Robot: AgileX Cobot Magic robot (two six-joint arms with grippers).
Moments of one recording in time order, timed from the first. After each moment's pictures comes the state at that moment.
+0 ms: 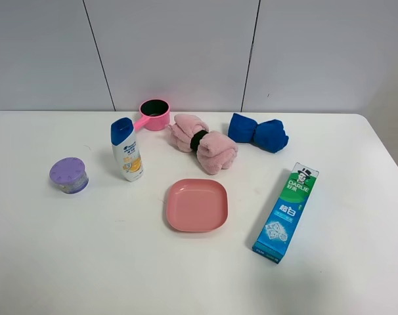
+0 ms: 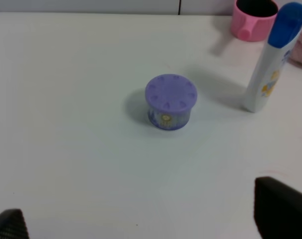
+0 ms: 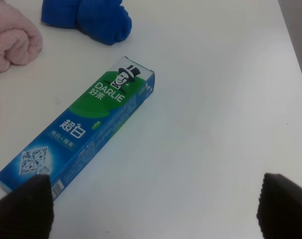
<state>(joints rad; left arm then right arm) -0.07 -0.01 -0.51 0.16 1.07 -0.16 -0.04 0.00 -0.50 0.06 1.08 -0.06</state>
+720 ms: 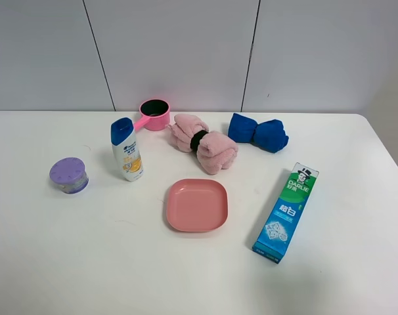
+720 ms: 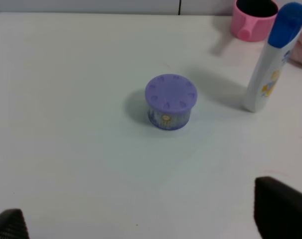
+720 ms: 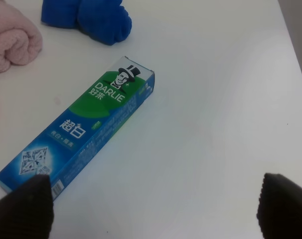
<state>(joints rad) -0.07 -0.01 -0.51 0.16 1.07 -0.16 -0.04 0.00 -0.50 0.06 1.08 -0.06</state>
